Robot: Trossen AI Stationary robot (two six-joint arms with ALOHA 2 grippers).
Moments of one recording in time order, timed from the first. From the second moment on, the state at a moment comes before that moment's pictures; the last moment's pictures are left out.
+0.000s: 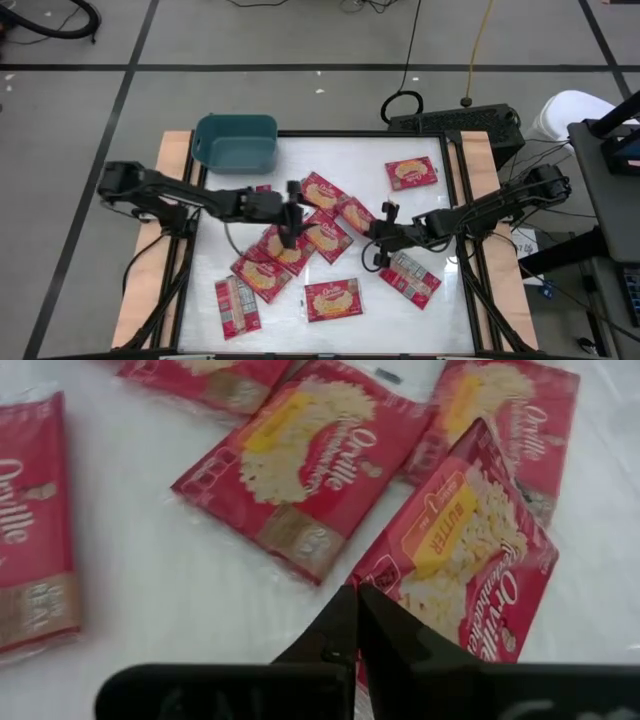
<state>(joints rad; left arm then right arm) -0.06 1.48 0.78 0.26 -0.15 0.38 0.28 1.34 0.62 -0.14 0.36 0.33</state>
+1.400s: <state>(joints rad) -0.08 1.73 1.11 -0.08 -0.49 0.67 0.36 1.30 0.62 0.19 0.88 0.25</state>
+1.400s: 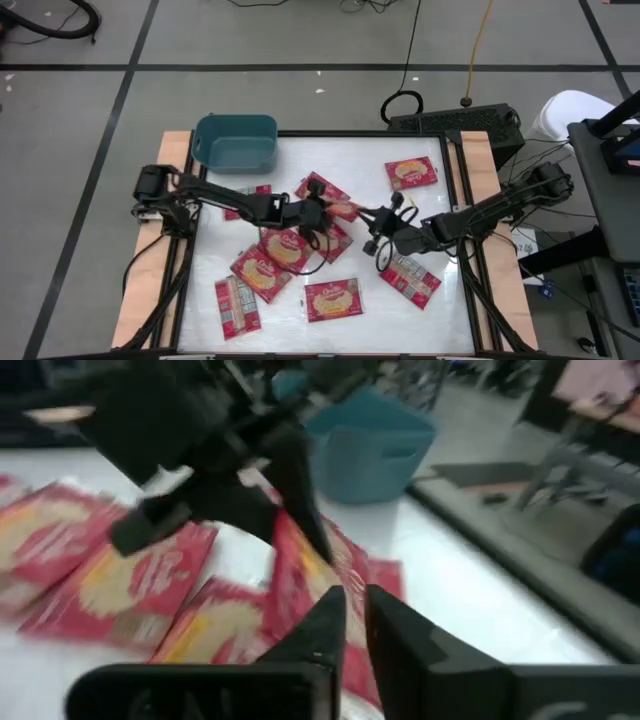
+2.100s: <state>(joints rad) 0.03 1.25 1.11 -0.79 -0.86 0.37 0.47 1.31 0.49 0.22 0.88 0.59</state>
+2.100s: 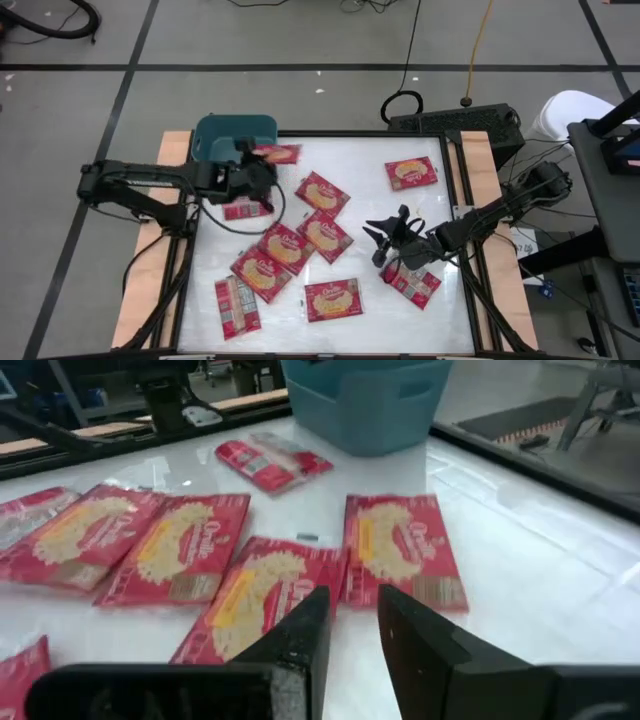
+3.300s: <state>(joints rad) 0.62 1.23 0.71 -0.38 -0.59 0.97 0.50 1.31 0.37 0.42 0.89 0.58</state>
